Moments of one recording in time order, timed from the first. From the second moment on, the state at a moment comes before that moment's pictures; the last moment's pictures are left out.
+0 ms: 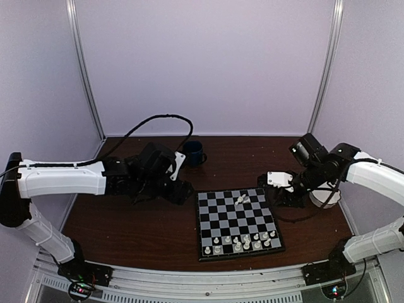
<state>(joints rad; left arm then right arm) -1.01 1.47 1.06 -0.34 -0.20 -0.32 0.64 1.17 0.99 -0.92 -0.23 -0.72</state>
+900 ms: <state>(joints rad) -1.01 1.68 1.23 -0.31 -0.02 -0.33 0.51 1.41 1.05 -0.82 -0.35 -0.68</state>
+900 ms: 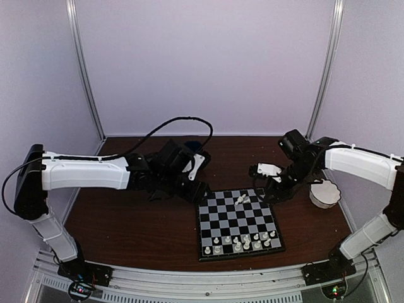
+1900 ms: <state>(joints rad) -1.02 1.40 0.96 -0.25 -0.01 -0.42 0.52 1.90 1.37 -0.86 -0.29 -0.81</state>
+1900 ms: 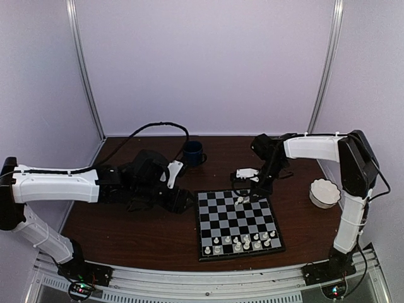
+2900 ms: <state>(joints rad) -1.02 1.43 0.98 -0.25 0.01 -0.42 0.57 1.96 1.38 -0.82 -0.23 -0.86</state>
